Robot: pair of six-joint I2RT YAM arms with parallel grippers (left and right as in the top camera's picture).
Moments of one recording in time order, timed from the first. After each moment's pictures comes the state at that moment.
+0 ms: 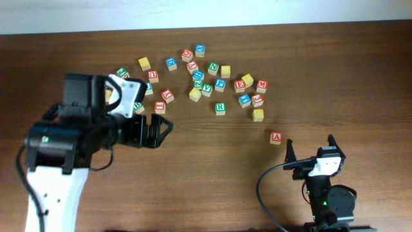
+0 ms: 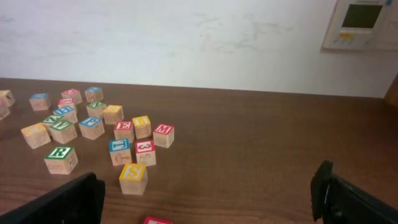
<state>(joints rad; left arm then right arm) -0.13 1.26 1.52 -1.30 0.36 0.02 0.02 0.01 0.01 -0.08 0.00 -0.03</state>
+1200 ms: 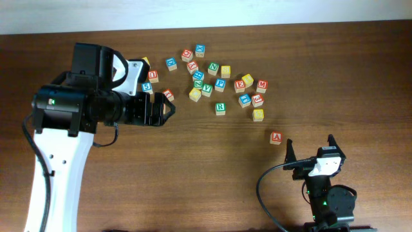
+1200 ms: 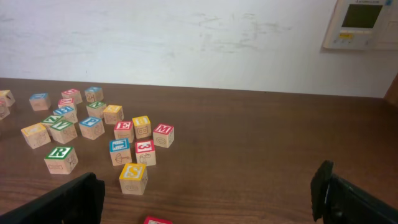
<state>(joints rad) -0.15 1.45 1.73 -1.39 0.35 -0.05 0.02 0.01 0.01 -0.08 0.00 -0.03</state>
